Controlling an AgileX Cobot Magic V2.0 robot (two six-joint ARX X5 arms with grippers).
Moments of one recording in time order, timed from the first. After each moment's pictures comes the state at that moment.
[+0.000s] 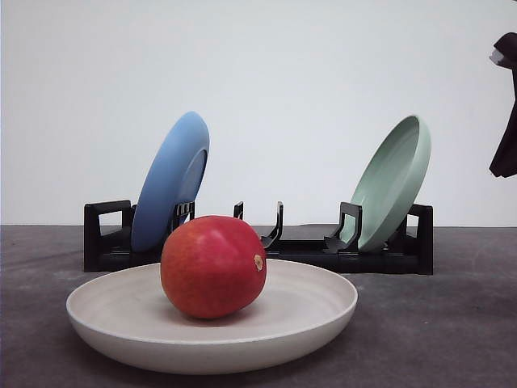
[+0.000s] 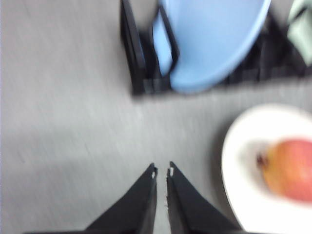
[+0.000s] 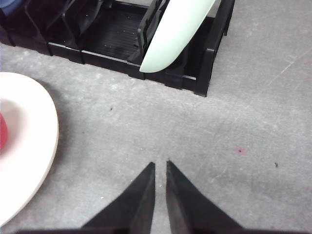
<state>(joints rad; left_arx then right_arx) -0.19 0.63 0.58 -0.51 0.14 -0.08 0.35 0.79 0.53 -0.40 -0.08 0.13</state>
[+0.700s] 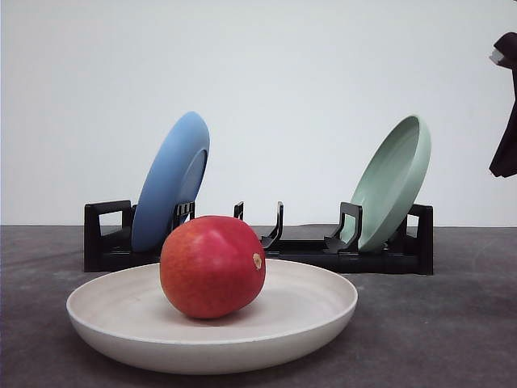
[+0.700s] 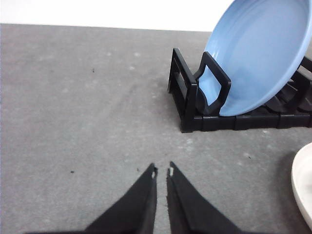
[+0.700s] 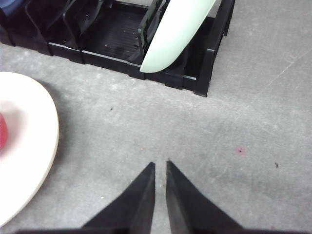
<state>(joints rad) -0.04 0.01 0.05 -0.25 0.13 -0.03 0.35 0.79 0.53 -0.40 -0.08 0.13</state>
